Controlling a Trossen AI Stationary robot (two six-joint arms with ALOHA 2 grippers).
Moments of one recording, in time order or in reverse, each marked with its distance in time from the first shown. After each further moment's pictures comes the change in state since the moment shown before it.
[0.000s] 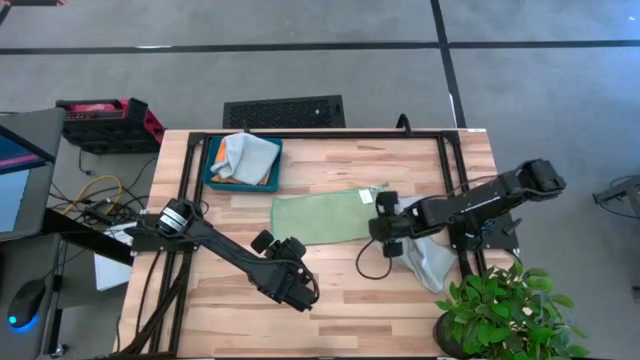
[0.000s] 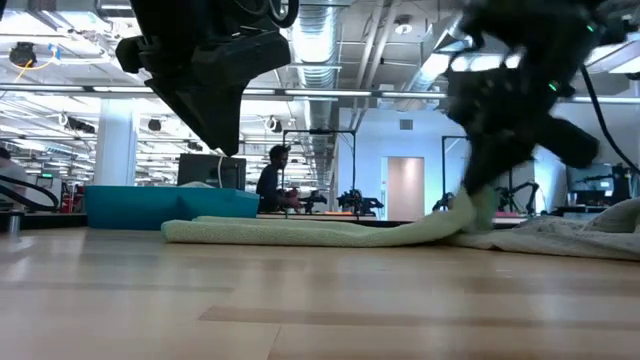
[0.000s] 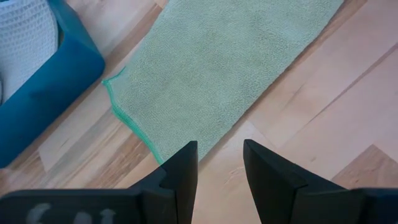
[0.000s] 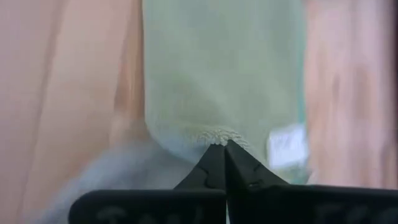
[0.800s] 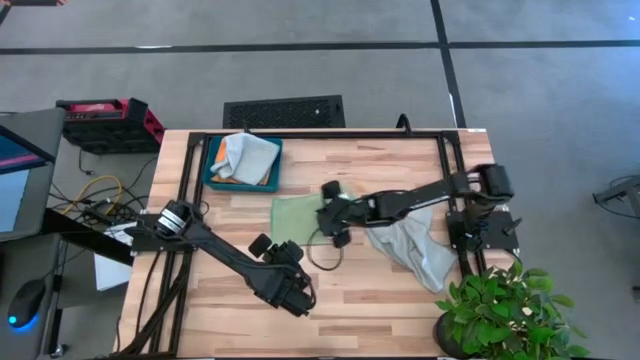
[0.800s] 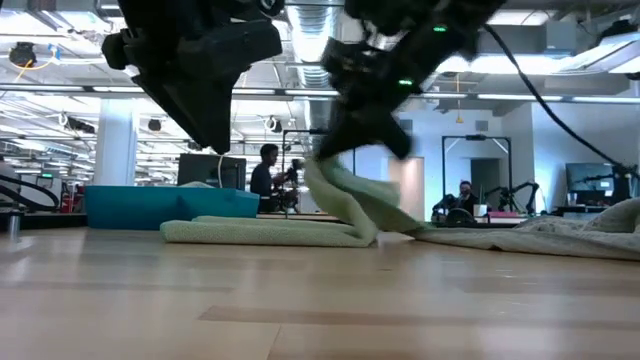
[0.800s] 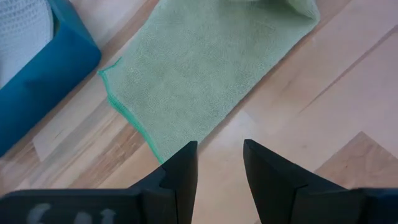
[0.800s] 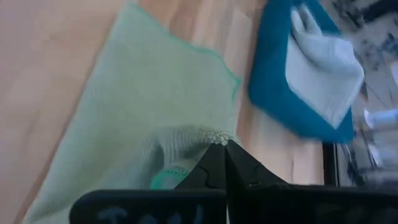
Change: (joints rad) left arm -0.029 -0.002 0.000 -0.007 0.015 -0.040; right arm -0.135 0.398 0.392 0.387 -0.060 -0.480
